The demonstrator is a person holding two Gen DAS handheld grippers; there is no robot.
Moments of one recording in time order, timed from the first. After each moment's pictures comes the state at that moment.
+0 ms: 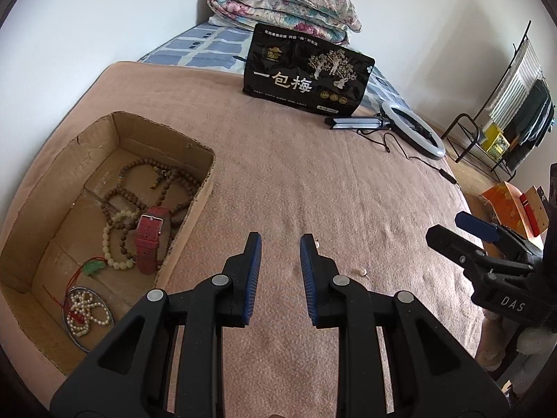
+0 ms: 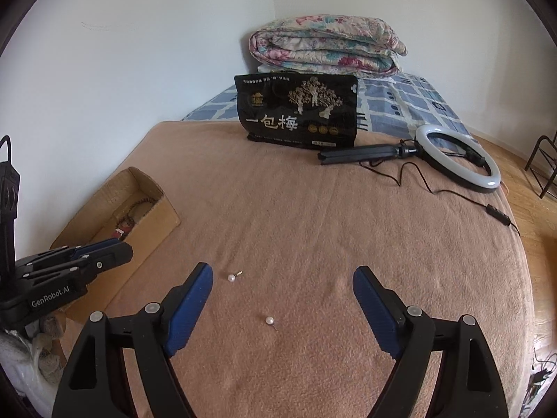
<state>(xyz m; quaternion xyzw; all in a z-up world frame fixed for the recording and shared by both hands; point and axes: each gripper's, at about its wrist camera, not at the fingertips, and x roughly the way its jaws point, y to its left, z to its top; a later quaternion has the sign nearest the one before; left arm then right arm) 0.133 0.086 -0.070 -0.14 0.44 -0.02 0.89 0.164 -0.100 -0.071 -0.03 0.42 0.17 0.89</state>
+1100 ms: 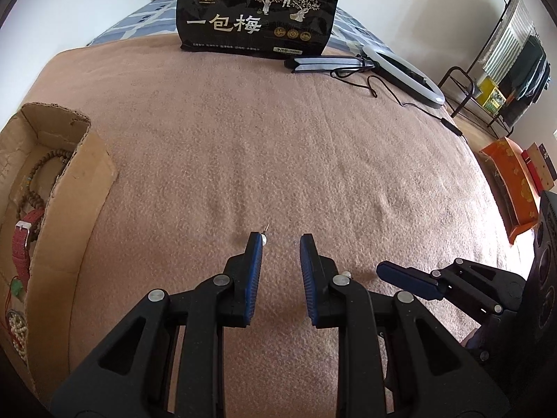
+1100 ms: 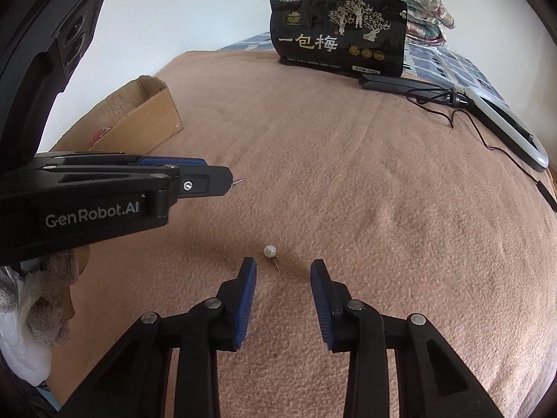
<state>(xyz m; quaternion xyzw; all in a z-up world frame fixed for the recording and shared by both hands) 0.188 0.014 -0.134 -0.09 0.50 -0.06 0.86 0.154 -0.093 -0.168 -0.09 0.47 0.25 0.84</state>
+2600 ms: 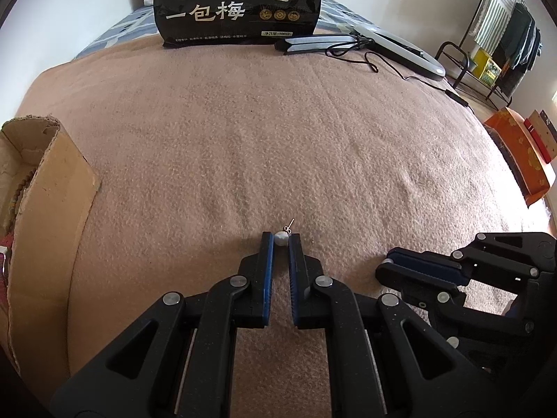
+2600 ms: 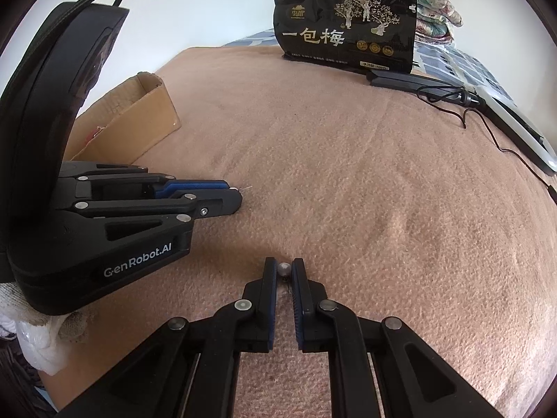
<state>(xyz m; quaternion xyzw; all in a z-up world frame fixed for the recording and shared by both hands) 0.194 0.010 -0.161 -0.03 0.50 -0.08 0.86 0.169 -0.090 -0.177 -0.08 0.47 0.25 0.84</state>
